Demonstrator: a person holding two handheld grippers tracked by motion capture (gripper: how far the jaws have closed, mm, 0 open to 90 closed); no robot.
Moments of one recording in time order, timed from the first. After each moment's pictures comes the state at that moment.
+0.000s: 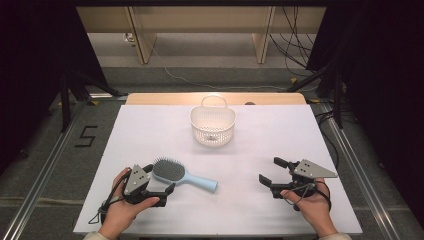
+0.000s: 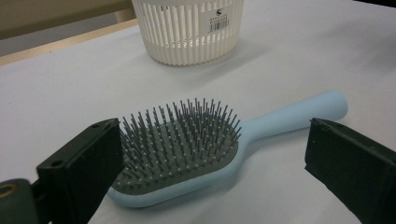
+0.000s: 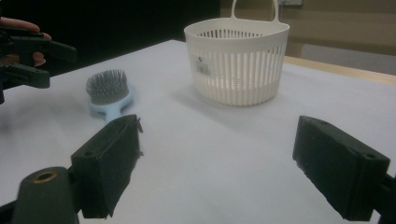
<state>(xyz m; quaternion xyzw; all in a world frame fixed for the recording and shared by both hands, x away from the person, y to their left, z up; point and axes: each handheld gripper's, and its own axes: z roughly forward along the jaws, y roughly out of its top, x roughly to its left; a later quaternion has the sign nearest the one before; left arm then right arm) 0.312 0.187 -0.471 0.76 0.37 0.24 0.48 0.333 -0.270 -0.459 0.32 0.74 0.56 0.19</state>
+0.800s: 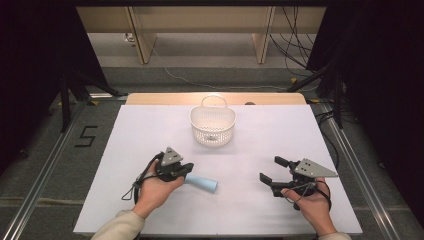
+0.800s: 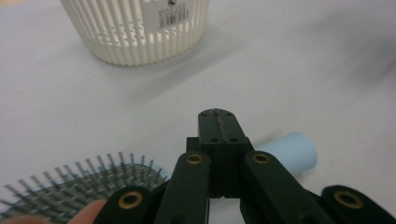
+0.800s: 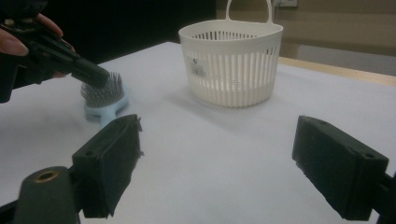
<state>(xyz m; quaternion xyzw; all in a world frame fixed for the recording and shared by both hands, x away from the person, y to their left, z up) 0.359 0.108 -0.449 0.80 0.41 0.15 0.41 0.335 -0.272 -0.459 0.33 0.73 0.57 0.19</state>
